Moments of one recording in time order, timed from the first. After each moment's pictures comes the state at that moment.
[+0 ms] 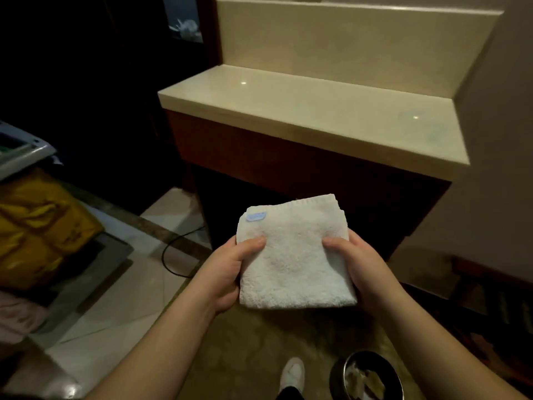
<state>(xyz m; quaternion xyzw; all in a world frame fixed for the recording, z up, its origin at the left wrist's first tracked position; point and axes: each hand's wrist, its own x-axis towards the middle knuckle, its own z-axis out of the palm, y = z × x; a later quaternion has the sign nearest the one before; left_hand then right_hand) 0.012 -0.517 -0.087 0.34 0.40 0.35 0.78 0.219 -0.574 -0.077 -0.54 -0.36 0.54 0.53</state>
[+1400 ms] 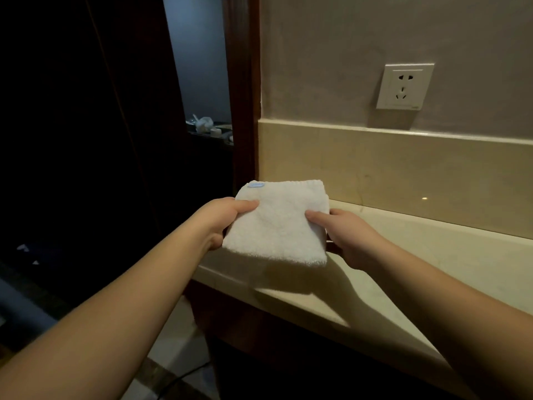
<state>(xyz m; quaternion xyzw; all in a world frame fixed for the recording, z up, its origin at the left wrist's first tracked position) -0.025 0.043 0.062 0.51 0.50 0.34 0.61 0.177 -0.033 0.048 -0.62 -0.40 0.46 0.50</state>
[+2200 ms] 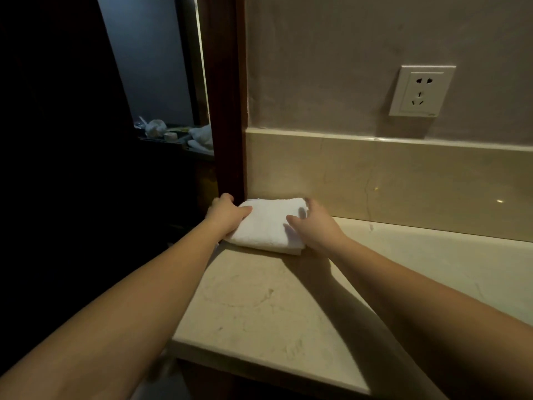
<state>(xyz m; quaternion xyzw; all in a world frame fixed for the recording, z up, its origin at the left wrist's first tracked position) 0.007 0.246 0.026 0.73 0.57 0.23 0.30 0.159 0.123 0.027 -0.79 -0.48 0.14 0.36</state>
